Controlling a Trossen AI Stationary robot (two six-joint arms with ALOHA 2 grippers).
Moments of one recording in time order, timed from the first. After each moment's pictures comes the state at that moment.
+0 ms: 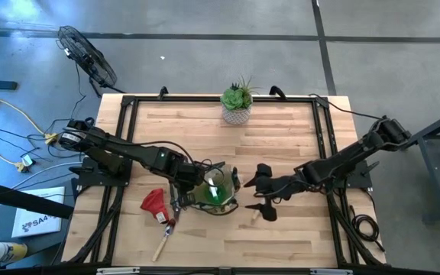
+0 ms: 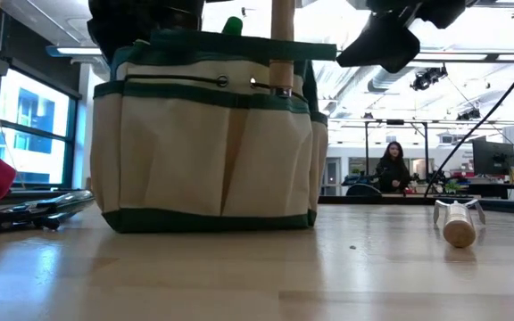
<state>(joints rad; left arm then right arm) -0.24 1.54 1.22 -0.86 0.01 -0.50 0.44 1.36 0.82 -0.02 0.23 0.34</state>
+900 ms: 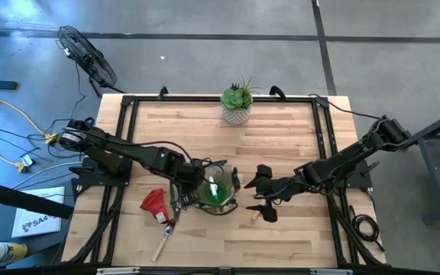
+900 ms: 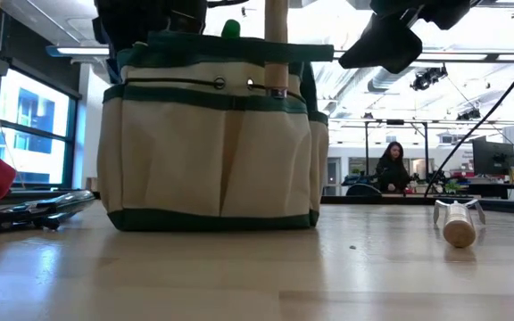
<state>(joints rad) -0.24 1.54 1.22 -0.84 -0.04 -0.67 0.44 1.36 0.82 -0.03 0.24 0.34</state>
